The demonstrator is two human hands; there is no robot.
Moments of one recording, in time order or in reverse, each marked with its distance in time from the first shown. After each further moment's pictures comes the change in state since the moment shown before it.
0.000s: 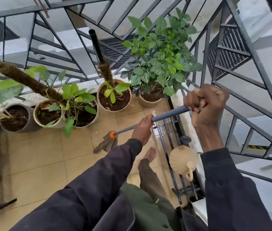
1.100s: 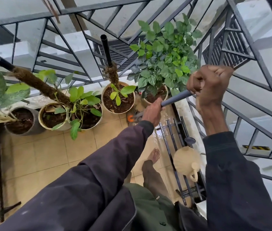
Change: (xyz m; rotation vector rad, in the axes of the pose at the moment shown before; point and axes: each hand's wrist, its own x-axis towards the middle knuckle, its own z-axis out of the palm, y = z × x) left_hand 0.069 0.016 -0.046 0.022 0.018 0.015; right_hand 0.037 -0.006 0.051 -0.283 0.058 -0.111
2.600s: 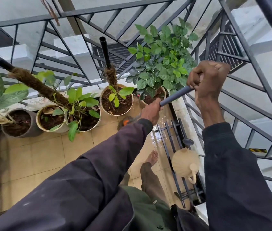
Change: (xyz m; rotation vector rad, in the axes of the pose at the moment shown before) left_hand 0.010 -0.008 0.010 0.031 -0.070 -0.004; right_hand 0.012 -0.002 -0.001 -0.010 0.088 0.034
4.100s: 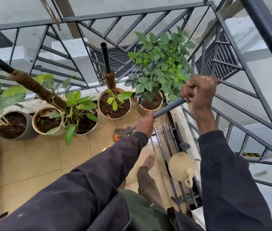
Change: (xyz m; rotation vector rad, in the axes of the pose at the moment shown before) left_hand -0.035 -0.016 0.013 0.074 0.051 -0.060; right_hand -0.011 0.008 -0.001 0.031 -0.094 0.090
